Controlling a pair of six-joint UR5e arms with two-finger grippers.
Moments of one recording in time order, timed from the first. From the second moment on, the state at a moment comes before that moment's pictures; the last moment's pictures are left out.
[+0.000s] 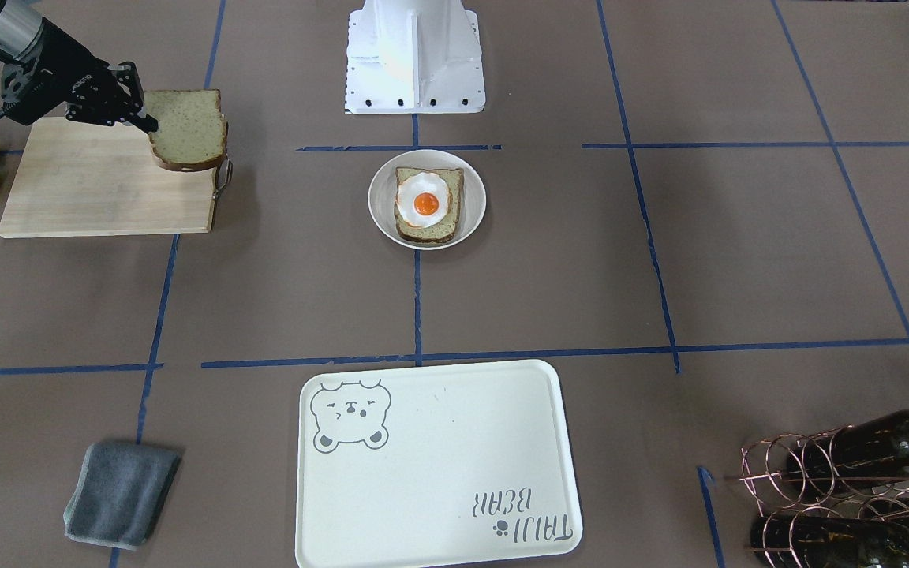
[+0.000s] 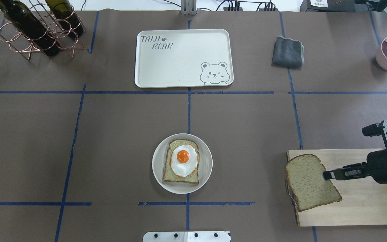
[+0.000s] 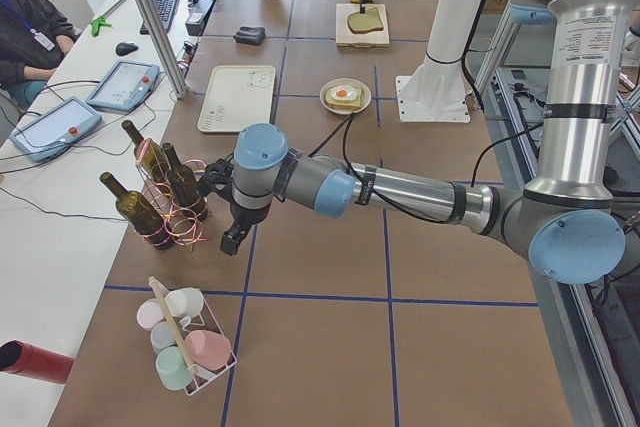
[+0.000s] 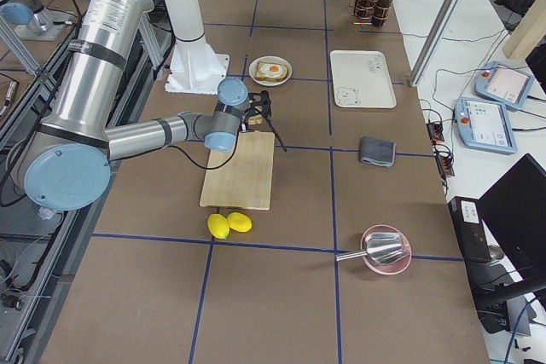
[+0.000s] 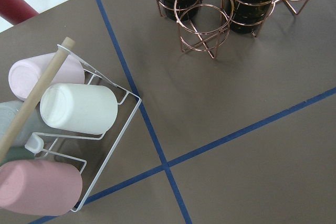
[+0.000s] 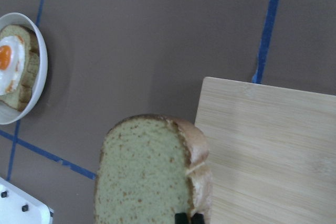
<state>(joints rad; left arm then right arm) -1.56 -1.60 -1.73 -1.78 -2.31 0.15 0.65 -1.90 2.06 -0.53 2.18 1.17</state>
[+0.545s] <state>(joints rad) -1.56 -1.60 -1.73 -1.78 -2.32 0.14 0.63 -1.60 2.04 -0.74 2.12 1.30</state>
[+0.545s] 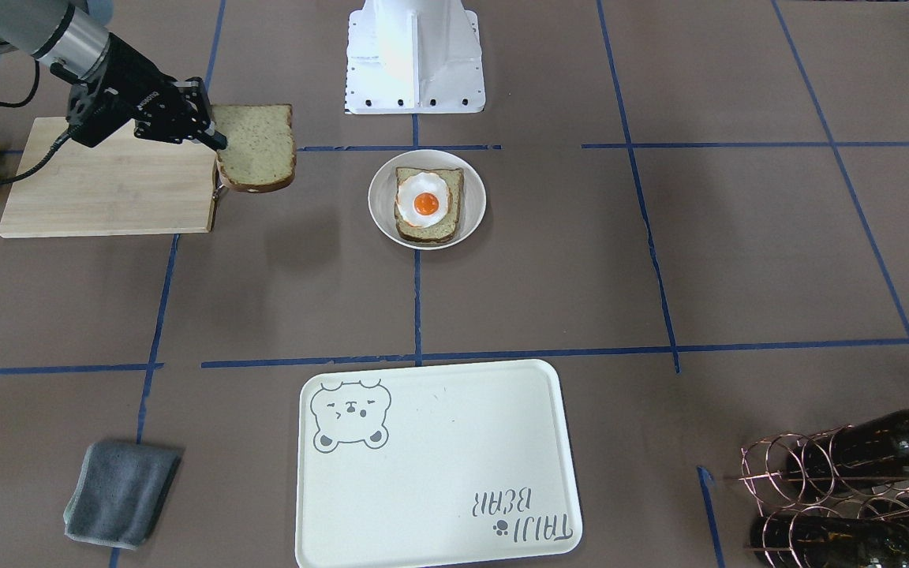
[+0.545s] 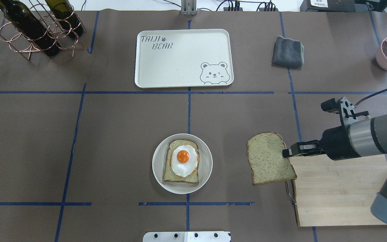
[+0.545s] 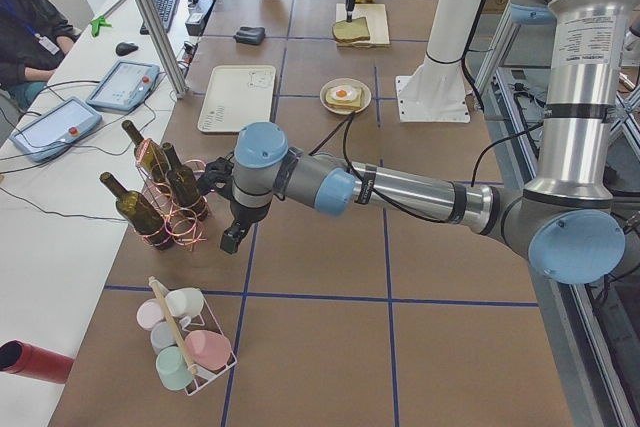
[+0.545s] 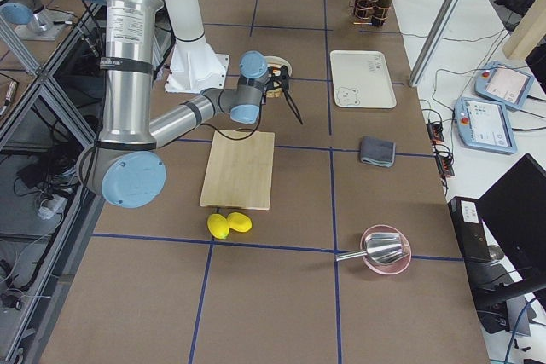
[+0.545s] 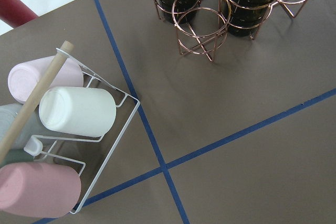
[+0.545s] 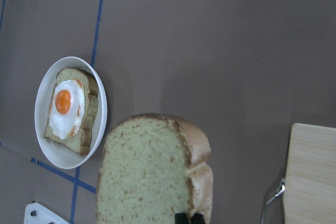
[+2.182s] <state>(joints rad) -1.56 -1.60 -1.73 -1.77 -2.32 0.14 0.32 -1.12 1.84 -1.05 1.67 1.47</state>
